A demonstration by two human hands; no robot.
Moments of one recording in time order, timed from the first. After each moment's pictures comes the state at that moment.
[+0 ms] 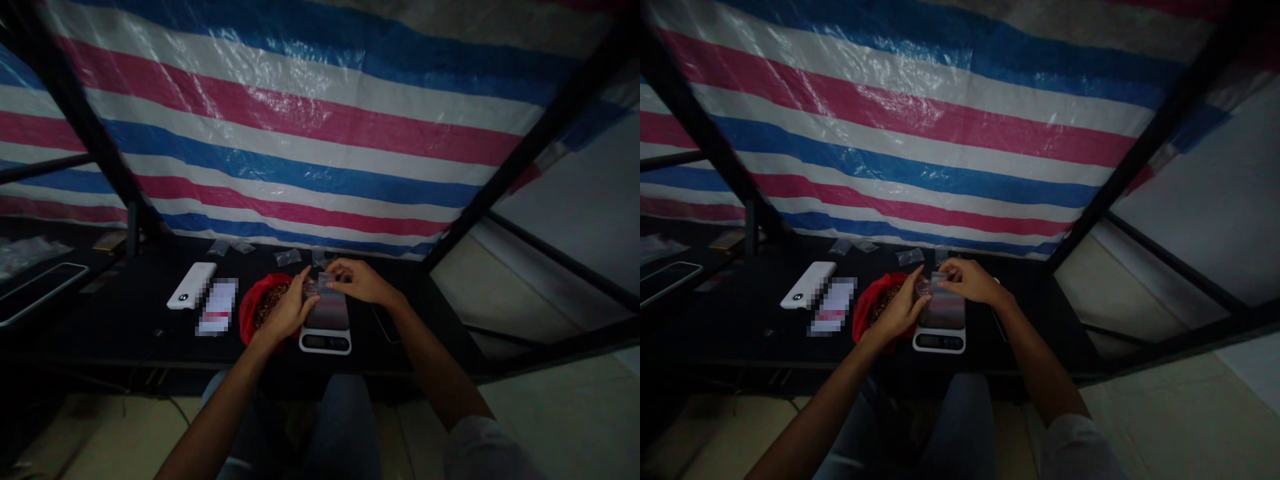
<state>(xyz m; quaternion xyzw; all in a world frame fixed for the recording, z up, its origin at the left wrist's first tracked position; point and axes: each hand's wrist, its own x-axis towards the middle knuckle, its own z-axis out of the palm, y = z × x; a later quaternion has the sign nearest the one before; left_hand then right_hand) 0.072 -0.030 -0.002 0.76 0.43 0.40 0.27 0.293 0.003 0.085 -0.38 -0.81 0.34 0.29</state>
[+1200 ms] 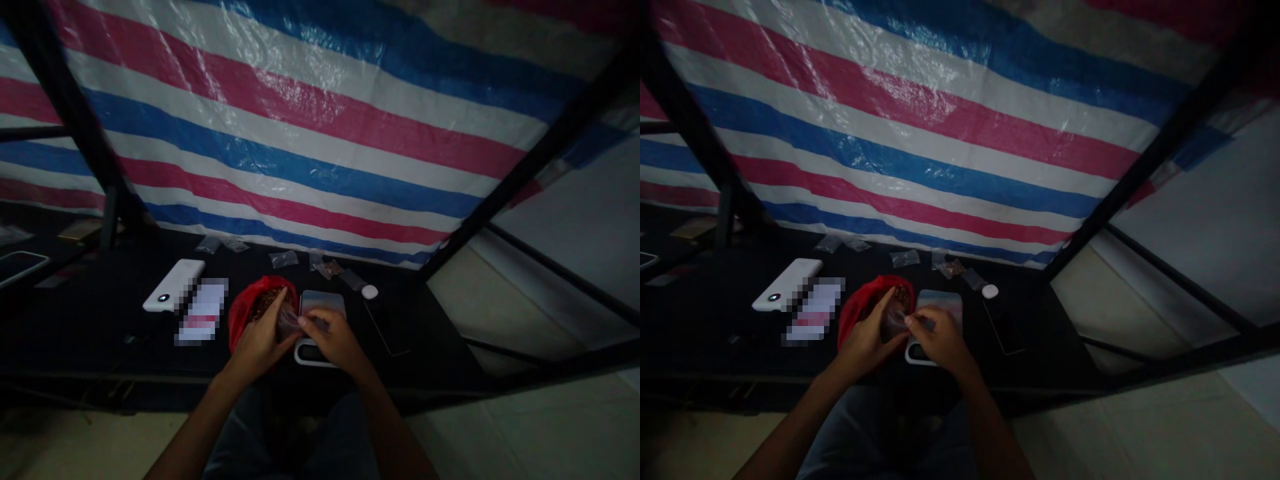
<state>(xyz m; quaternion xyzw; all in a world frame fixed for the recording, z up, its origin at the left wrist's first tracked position) 0.031 -0.066 -0.038 0.76 0.51 0.36 0.20 0.222 -0.065 0.018 -0.46 -0.73 0.35 0.38</state>
